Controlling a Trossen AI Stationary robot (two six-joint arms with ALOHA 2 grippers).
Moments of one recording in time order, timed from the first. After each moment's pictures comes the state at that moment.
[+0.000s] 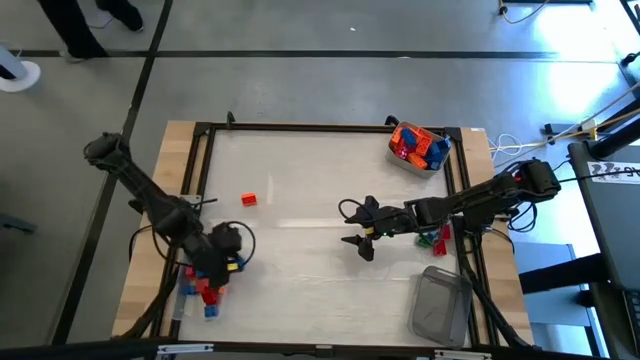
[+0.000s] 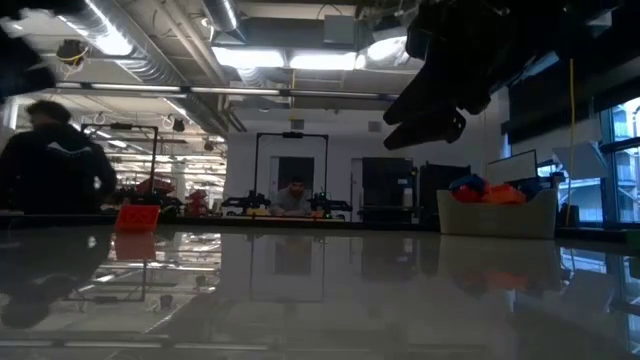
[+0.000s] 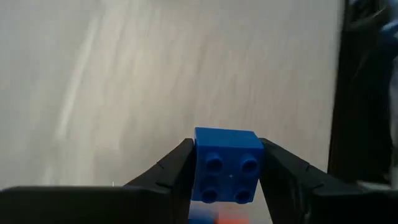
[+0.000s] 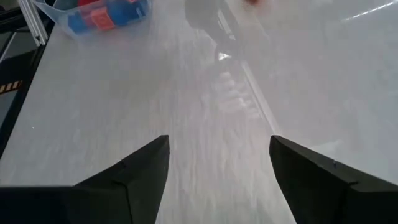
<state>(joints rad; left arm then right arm) -0.73 1.04 0.70 -0.64 -0.25 -0.94 0.22 1.45 0.74 0.11 0.17 0.39</state>
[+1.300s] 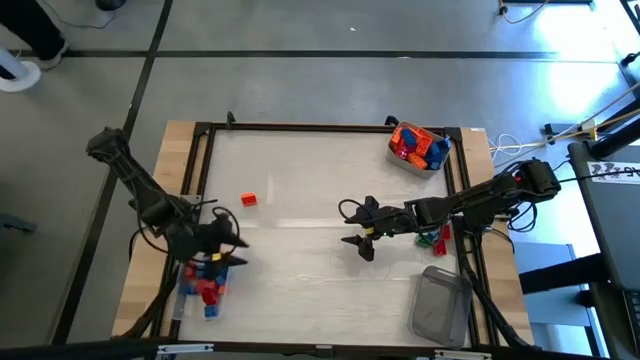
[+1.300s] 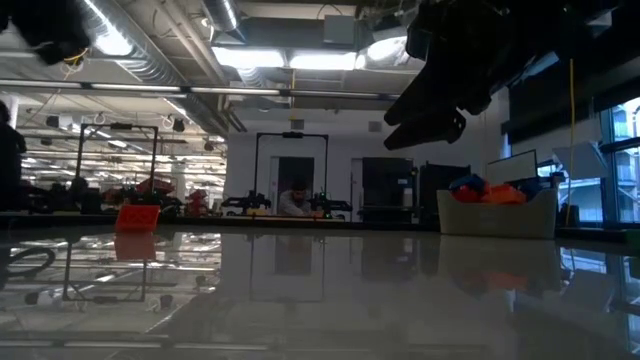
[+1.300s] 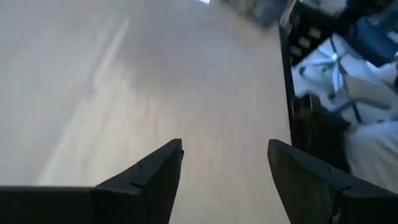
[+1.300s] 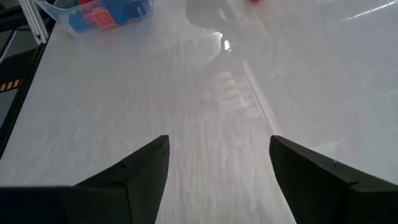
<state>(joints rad) -0.79 0.86 0.66 -0.50 -0.51 -0.89 0.22 1.45 0.74 0.11 0.17 0.38</state>
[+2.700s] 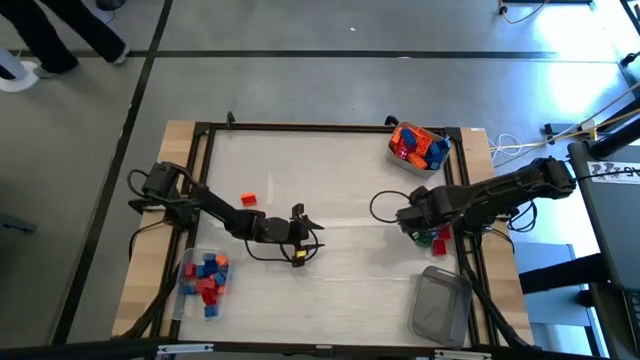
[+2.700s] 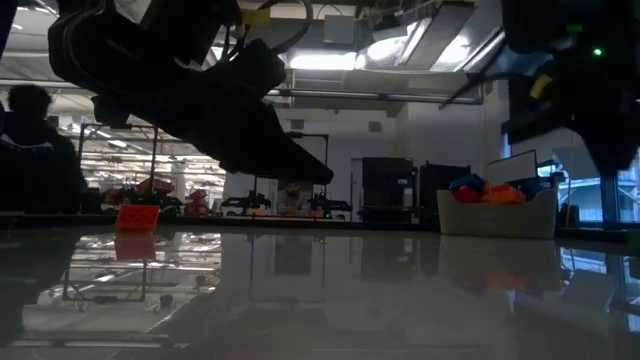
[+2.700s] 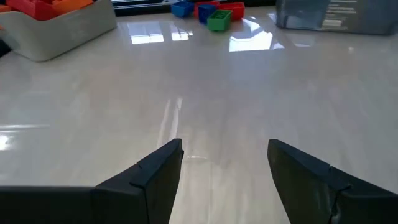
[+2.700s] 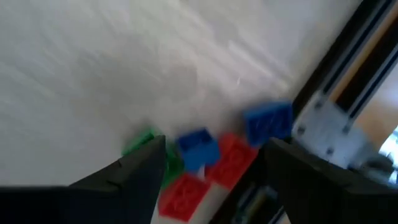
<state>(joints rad) -0.23 1.81 0.64 0.76 -0.31 -0.05 0.21 1.29 0.89 -1.36 0.15 1.19</state>
